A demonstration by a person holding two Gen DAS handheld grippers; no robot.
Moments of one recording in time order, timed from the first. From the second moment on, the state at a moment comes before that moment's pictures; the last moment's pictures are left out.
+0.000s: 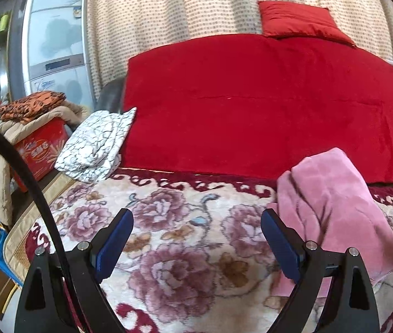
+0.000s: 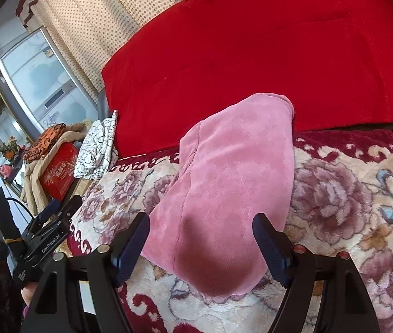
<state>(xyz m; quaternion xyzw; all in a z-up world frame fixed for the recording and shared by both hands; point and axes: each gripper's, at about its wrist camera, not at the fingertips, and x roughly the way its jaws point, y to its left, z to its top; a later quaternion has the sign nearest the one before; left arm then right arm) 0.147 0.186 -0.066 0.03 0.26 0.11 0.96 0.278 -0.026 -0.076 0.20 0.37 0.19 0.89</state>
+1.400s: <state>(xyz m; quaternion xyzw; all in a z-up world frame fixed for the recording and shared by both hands) 0.126 0.280 -0.059 -0.06 0.23 0.24 0.94 0.285 -0.007 -0.075 0.20 0.37 0.21 0.88</state>
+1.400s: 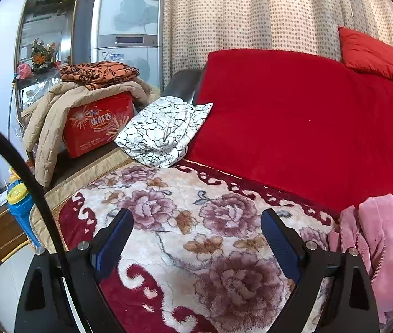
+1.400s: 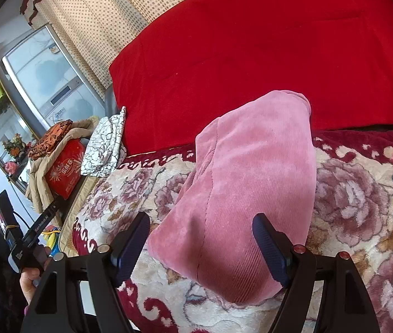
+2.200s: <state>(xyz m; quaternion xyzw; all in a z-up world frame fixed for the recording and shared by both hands) 0.162 0.249 -0.083 -0.07 0.31 0.13 0.94 0.297 -0.024 -0.082 0.22 0.38 0.21 0.88</state>
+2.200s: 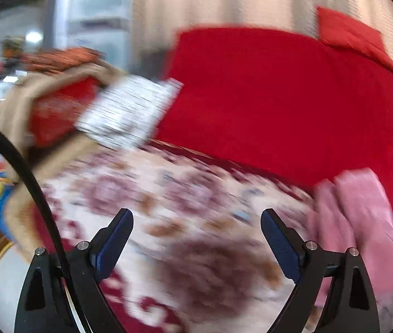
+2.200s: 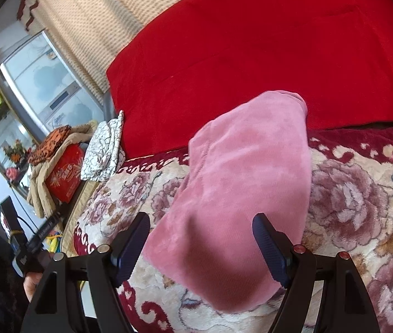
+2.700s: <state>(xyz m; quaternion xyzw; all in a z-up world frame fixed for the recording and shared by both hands) 0.277 0.159 -0.147 -0.12 0.48 -0.16 0.85 0.364 -0.133 -0.161 0.41 0.42 0.21 0.78</state>
